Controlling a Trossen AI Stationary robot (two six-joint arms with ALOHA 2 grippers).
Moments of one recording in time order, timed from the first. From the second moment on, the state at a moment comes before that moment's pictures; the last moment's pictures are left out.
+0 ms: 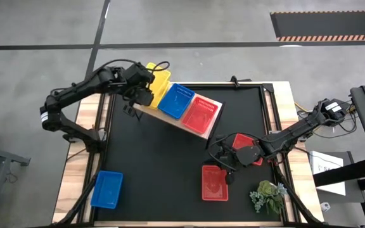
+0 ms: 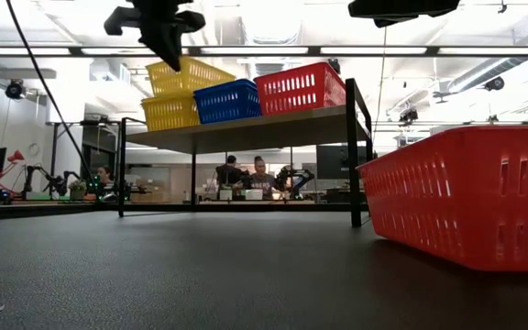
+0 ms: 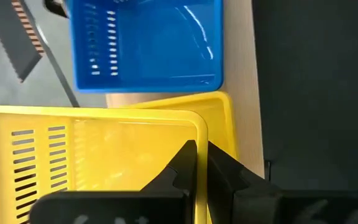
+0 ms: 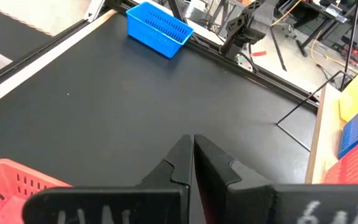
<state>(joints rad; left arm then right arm) 0.41 1.38 1.59 -1.24 -0.08 1.03 0.44 1.30 0.78 0.08 0.31 -0.26</state>
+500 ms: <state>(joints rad) 0.41 1.41 1.53 -1.23 -0.08 1.03 0.44 1.30 0.78 0.08 0.31 -0.23</state>
